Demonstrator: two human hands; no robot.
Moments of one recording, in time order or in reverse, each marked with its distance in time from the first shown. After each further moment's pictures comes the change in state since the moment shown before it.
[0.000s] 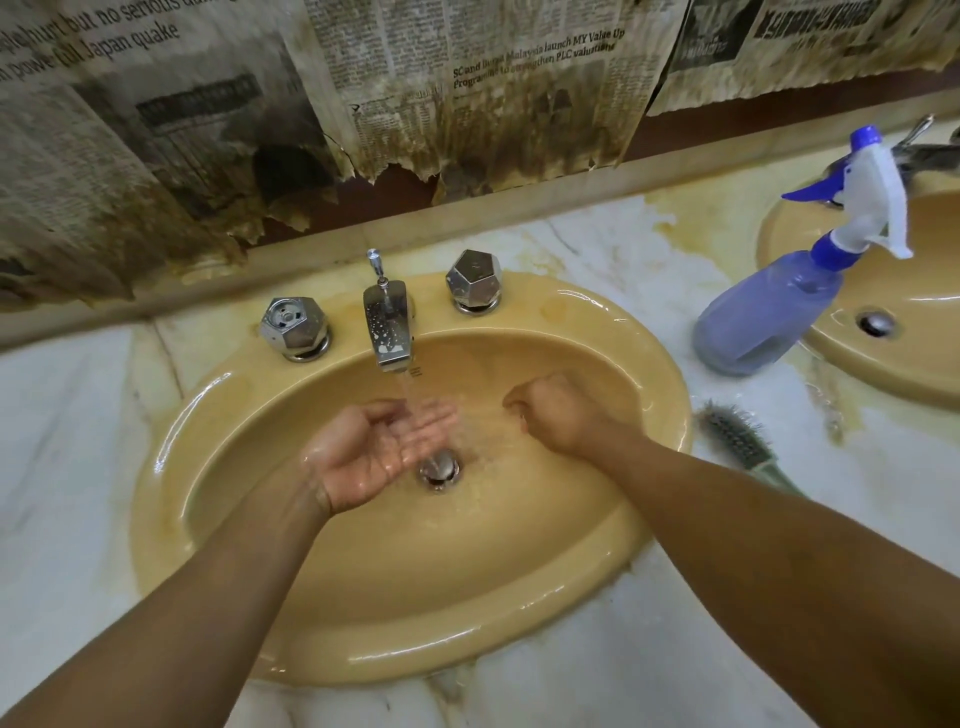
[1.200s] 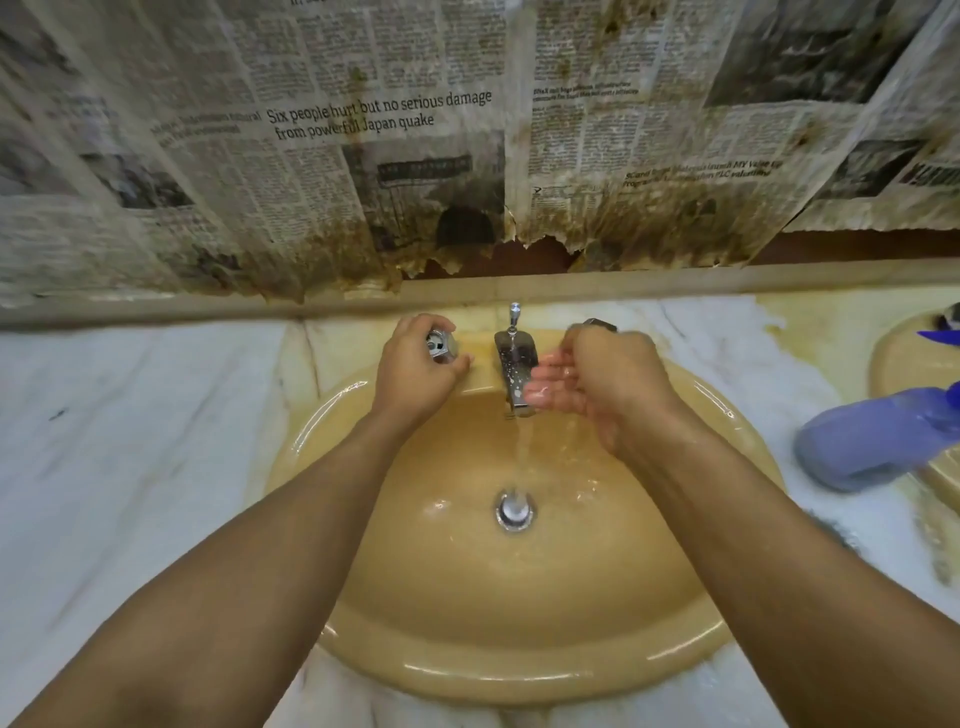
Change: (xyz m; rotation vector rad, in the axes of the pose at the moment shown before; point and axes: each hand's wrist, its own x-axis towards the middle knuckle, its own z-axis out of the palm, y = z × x) left_hand -0.007 0.091 -0.020 1.262 0.753 1.067; right_hand -0.021 -0.181 -0.144 1.361 0.198 0.508
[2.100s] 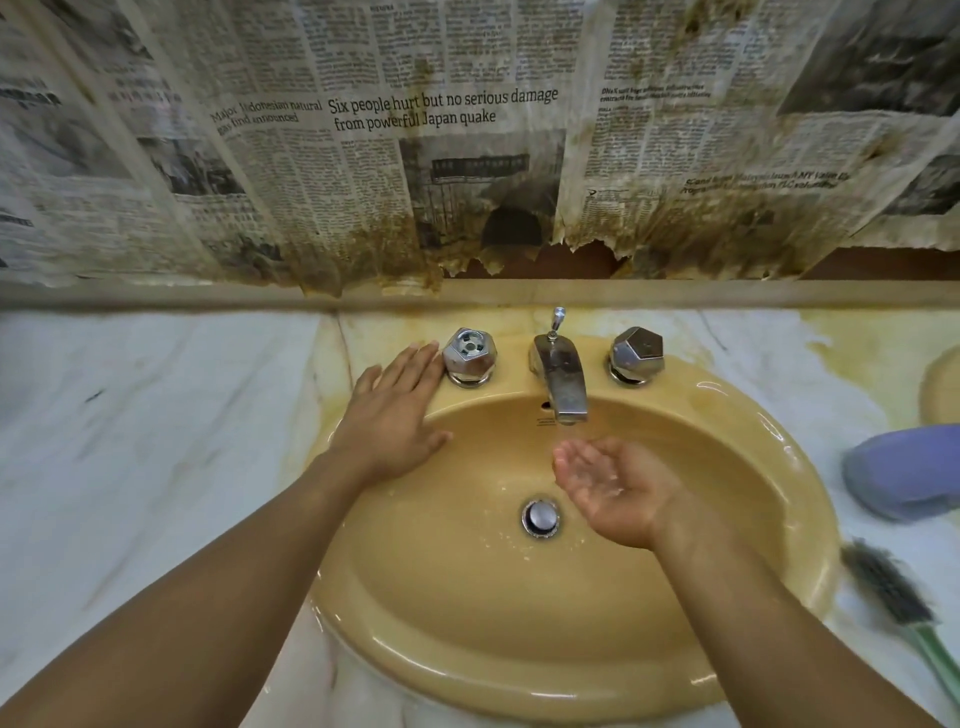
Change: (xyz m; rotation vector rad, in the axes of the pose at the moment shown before) left_hand -0.027 -0.076 -0.044 0.736 -0.352 0.259; right_hand 0.026 0.086 -0.013 0.541 -0.063 0.520
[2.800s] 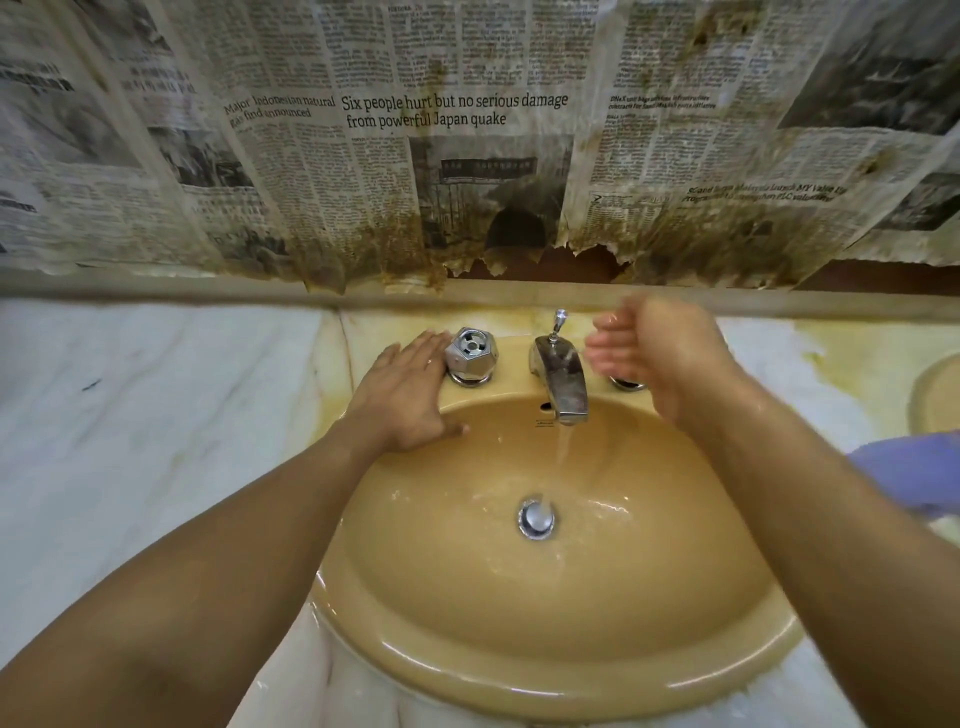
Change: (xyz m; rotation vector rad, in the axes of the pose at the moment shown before) left_hand 0.031 0.004 -0.006 0.012 -0.064 0.006; right_hand -0.044 -0.069 0.071 -0.739 0.119 -0.686
